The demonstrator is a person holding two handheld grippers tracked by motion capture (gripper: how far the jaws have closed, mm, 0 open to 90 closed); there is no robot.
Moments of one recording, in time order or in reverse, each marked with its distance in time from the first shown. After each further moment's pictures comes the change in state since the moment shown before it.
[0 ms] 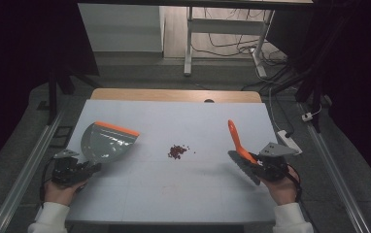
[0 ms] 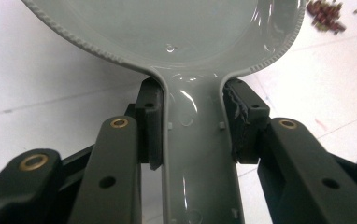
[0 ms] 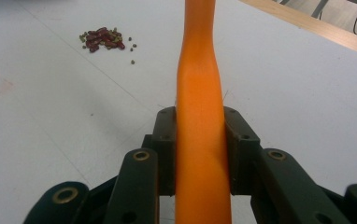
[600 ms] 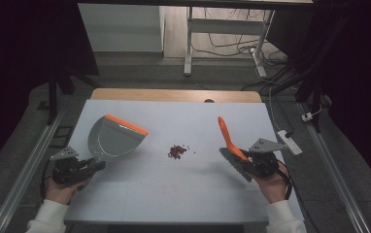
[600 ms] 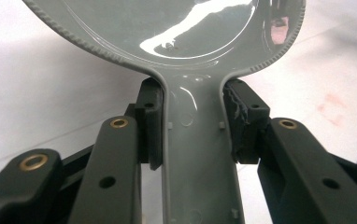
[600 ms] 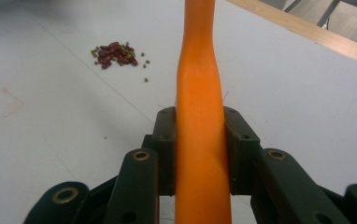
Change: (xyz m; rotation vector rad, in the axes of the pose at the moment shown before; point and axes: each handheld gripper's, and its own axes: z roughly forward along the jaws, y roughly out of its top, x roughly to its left) left arm -0.006 0.005 -0.005 -0.089 -0.161 0.156; right arm 0.015 0.020 0.014 -0.014 0.024 -0.013
